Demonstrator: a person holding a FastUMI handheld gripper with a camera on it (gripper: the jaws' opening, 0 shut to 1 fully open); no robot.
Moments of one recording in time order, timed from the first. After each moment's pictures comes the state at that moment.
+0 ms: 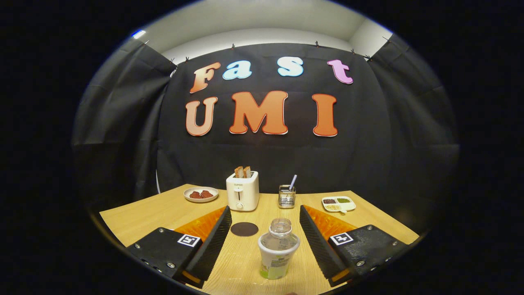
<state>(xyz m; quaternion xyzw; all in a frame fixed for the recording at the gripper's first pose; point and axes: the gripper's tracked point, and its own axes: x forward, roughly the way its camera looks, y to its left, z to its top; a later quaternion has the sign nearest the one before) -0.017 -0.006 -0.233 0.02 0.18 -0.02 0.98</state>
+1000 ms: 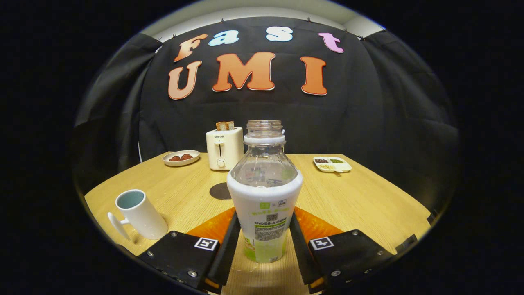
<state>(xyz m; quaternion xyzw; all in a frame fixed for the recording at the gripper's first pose) -0.036 -0.017 -0.348 0.00 0.27 -0.06 0.96</state>
